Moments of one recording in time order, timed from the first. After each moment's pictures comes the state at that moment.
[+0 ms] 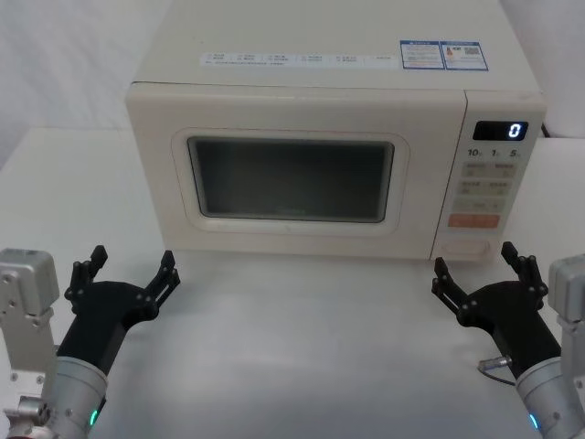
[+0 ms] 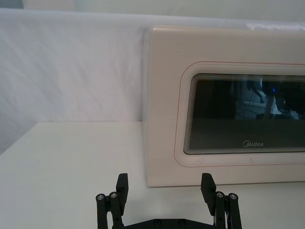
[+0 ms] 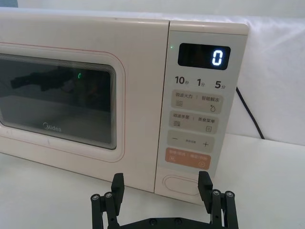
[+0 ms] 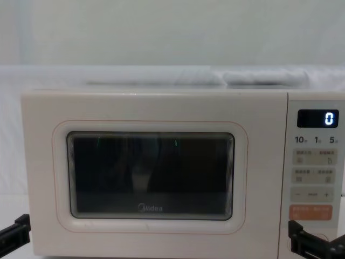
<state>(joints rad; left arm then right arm) 0.27 0.24 0.04 -1.85 -0.25 -0.02 -0.02 -0.17 0.19 -0.26 -1.77 0.07 -0.06 -0.03</state>
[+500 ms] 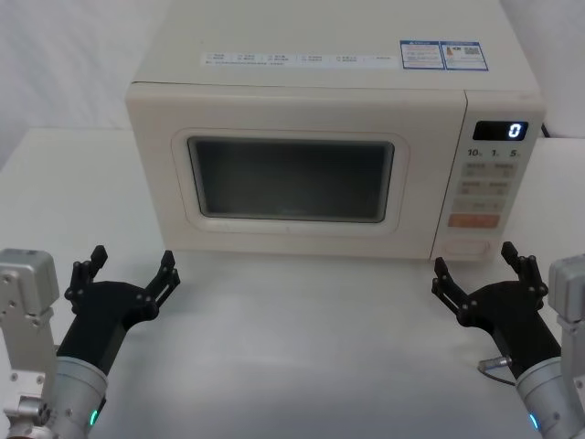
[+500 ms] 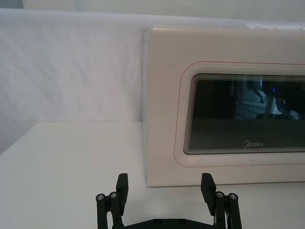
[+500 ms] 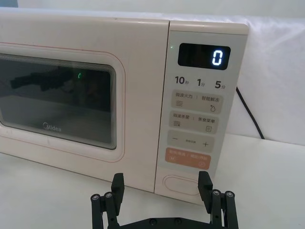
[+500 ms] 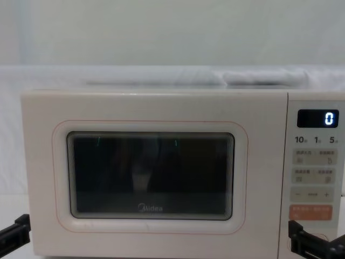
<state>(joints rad) 0.27 0.24 0.04 -1.85 -0.25 -0.02 -0.02 -0.17 0.19 -0.26 -1.77 0.07 -0.06 -0.03</state>
